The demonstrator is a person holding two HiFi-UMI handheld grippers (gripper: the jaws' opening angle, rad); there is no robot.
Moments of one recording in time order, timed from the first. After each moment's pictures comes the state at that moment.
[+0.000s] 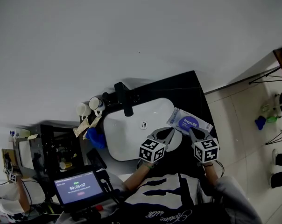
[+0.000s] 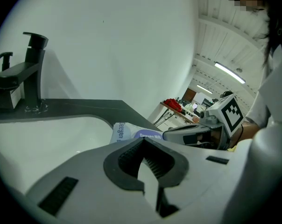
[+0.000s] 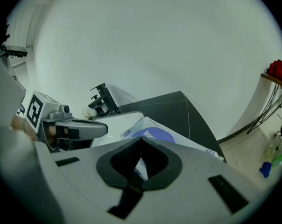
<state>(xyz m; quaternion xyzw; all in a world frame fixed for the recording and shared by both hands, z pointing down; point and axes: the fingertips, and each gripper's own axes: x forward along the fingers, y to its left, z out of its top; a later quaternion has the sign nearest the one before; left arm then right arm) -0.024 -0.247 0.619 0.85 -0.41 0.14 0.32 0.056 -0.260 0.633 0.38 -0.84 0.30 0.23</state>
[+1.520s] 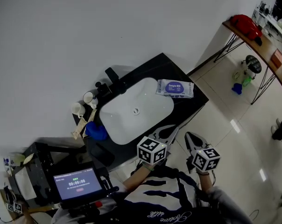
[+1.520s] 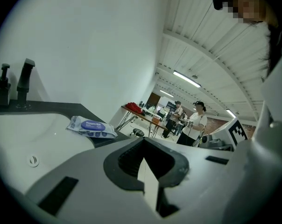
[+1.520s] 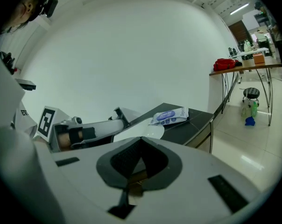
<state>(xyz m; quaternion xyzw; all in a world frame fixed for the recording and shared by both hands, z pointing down) -0.008 -0.031 0.519 0.94 -0.22 0.07 0.26 0.032 0.004 0.547 0.55 -0.77 0.32 0.03</state>
